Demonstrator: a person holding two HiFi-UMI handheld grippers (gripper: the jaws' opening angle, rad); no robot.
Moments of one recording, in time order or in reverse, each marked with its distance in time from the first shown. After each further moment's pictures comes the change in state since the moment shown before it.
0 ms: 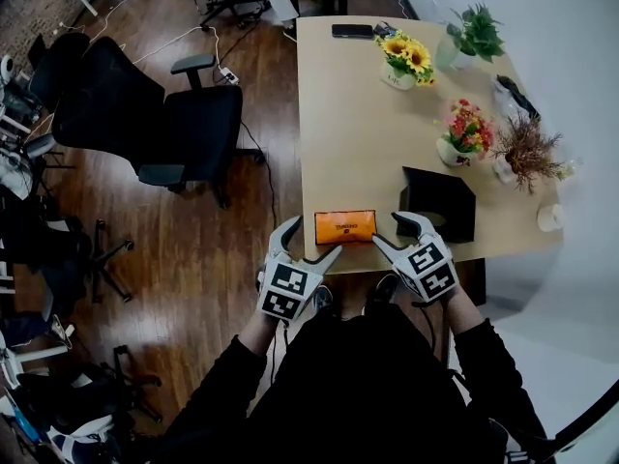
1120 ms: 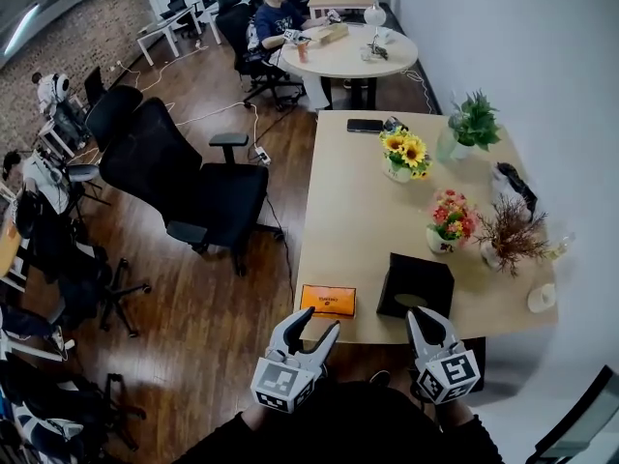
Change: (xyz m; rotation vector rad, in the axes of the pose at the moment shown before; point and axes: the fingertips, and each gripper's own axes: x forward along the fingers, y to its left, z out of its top) left arm -0.058 -0.095 0.096 -0.140 -0.342 0.149; right arm -0.167 -0.053 0.017 0.274 -0.546 -0.086
